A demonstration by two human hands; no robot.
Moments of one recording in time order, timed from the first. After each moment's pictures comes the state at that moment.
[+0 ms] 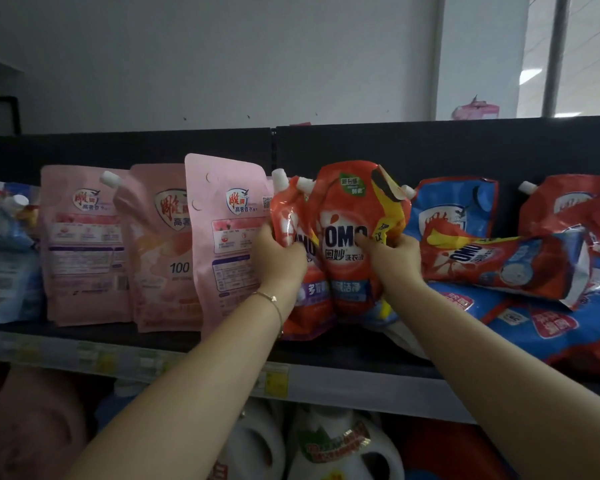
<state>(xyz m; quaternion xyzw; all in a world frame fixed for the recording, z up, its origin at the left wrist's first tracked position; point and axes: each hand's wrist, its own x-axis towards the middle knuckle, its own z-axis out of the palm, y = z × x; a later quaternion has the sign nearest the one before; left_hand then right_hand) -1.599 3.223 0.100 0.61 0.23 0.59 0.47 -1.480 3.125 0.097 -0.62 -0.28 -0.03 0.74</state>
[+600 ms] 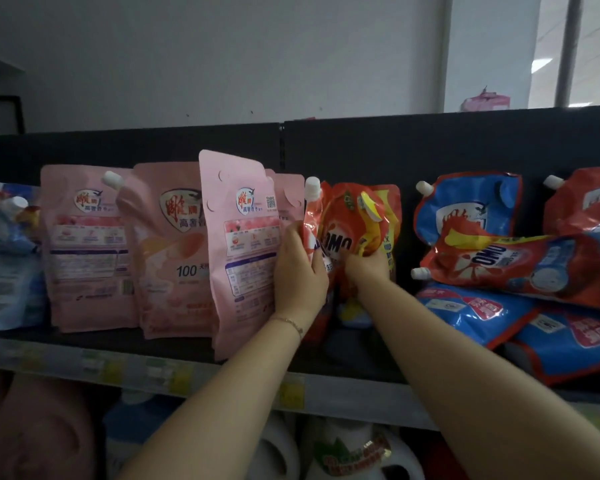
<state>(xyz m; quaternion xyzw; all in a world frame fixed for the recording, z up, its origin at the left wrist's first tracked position) -1.581 3.243 0.067 0.73 0.11 0.62 0.27 -1.481 3.199 0.081 -0.68 -0.18 0.03 0.71</state>
